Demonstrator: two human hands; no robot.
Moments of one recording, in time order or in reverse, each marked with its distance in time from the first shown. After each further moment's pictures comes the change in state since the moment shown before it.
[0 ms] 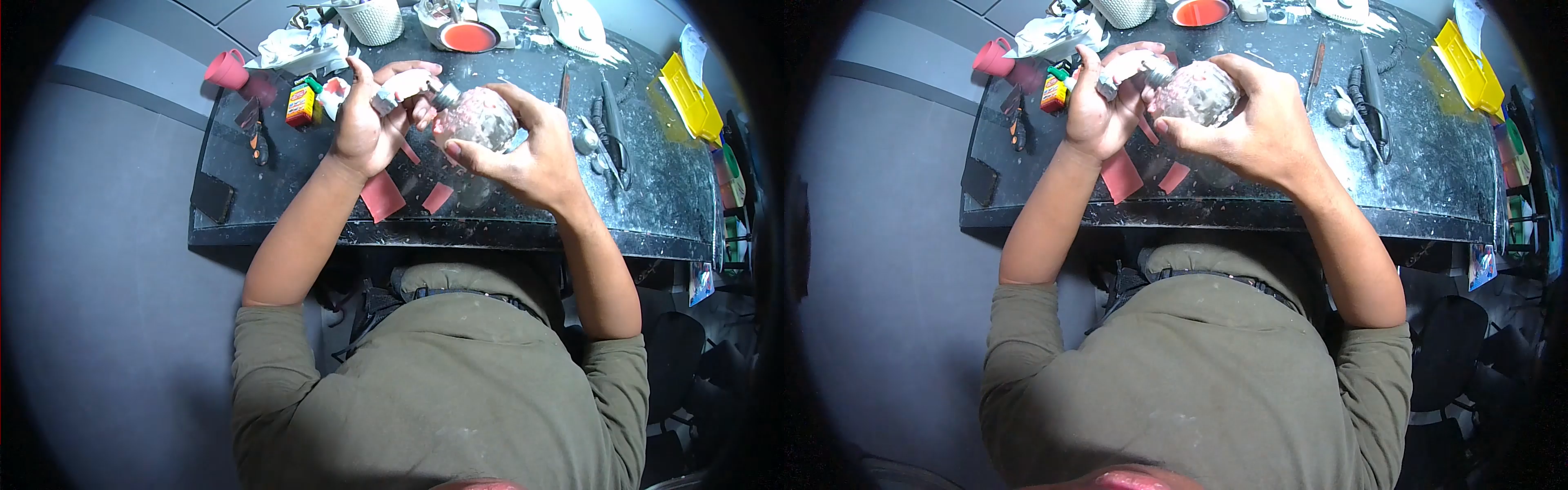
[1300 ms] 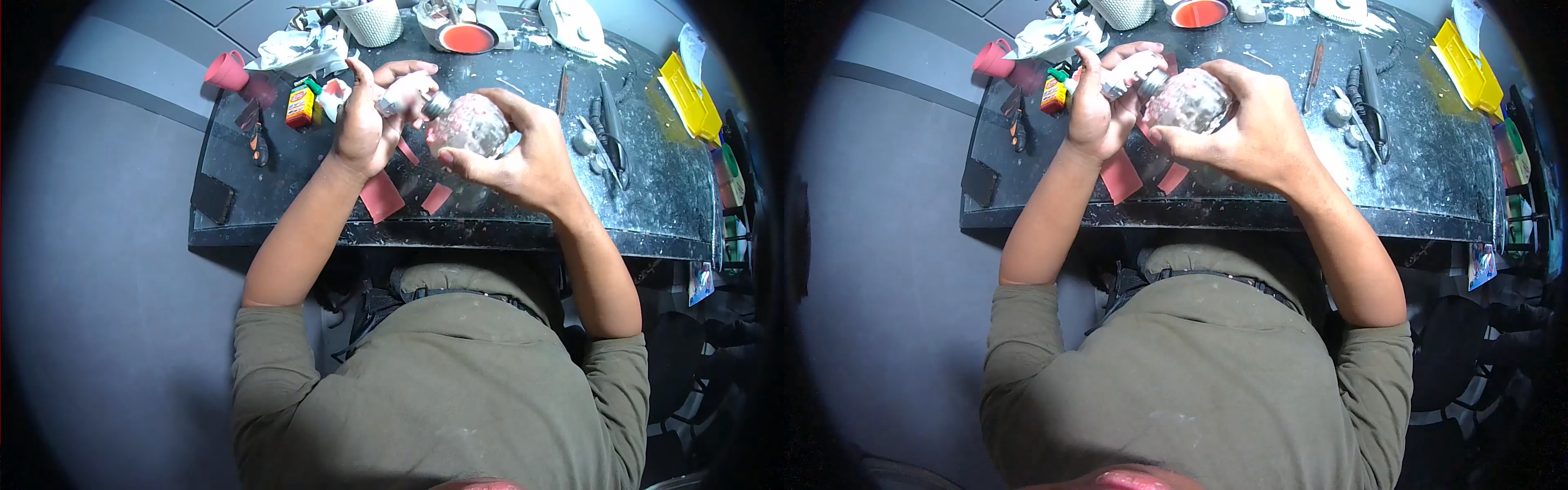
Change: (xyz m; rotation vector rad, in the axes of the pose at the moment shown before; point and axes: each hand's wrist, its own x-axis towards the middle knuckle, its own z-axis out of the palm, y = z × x) left_hand 0.001 -0.004 -0.003 0.130 0.039 0.056; right_hand 0.000 0.000 0.002 -0.019 -0.015 -0.034
